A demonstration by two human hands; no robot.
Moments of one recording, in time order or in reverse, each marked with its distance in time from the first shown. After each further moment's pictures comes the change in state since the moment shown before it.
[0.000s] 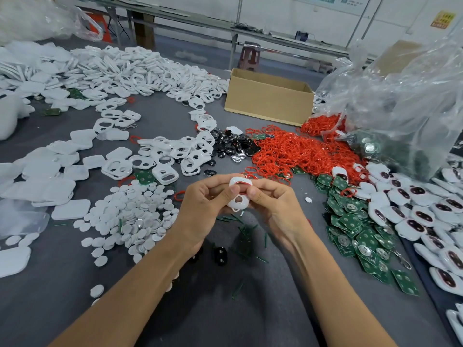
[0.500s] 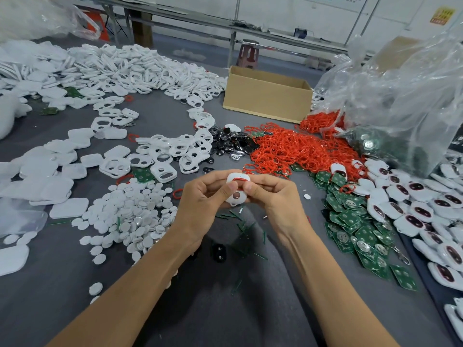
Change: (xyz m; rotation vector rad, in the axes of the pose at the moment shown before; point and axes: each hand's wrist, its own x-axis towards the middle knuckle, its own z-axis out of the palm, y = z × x) left_hand 0.002 -0.004 0.000 0.061 0.031 0.047; right_hand -0.002 -0.006 0.009 -0.163 0.182 -0.052
